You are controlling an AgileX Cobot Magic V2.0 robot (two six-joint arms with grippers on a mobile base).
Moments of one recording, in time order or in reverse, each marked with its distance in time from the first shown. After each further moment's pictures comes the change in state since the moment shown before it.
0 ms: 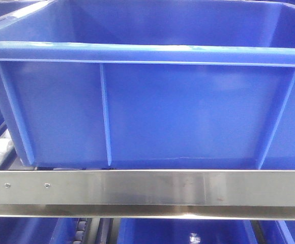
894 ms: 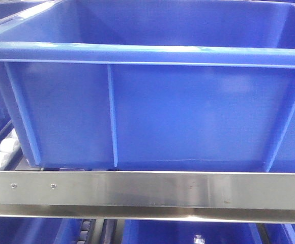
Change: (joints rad) left arm 0.431 -0.181 0.385 -0.195 -0.324 0.157; right arm 0.000 0.000 0.000 0.000 0.002 0.000
